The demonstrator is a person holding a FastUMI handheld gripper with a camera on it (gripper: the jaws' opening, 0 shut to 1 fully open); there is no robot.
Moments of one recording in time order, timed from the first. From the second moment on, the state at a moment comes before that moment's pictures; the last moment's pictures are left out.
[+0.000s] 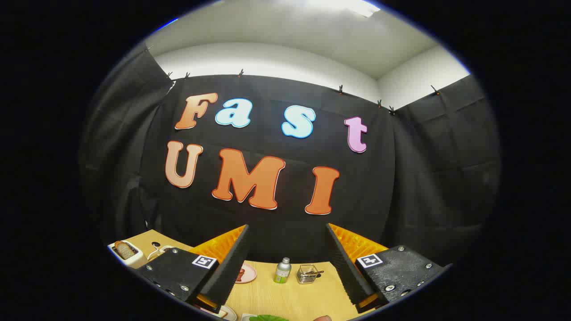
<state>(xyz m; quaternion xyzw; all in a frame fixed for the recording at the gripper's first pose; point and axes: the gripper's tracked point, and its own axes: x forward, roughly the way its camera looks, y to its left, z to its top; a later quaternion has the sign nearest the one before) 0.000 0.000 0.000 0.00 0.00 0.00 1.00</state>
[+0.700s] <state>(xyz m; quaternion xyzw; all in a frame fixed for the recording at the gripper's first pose) 0.001 -0.010 -0.006 -0.01 0.01 -0.01 1.00</state>
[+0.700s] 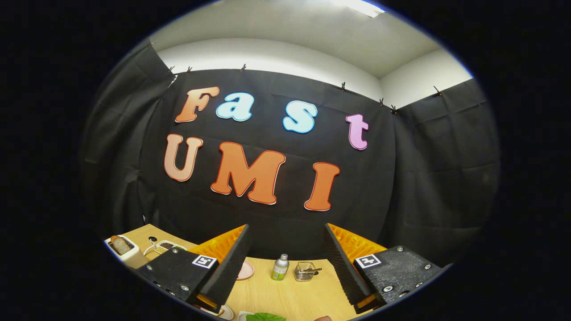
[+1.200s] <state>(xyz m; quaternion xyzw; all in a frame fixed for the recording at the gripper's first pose) 0.003 -0.019 -0.090 0.00 0.11 -0.01 0.99</state>
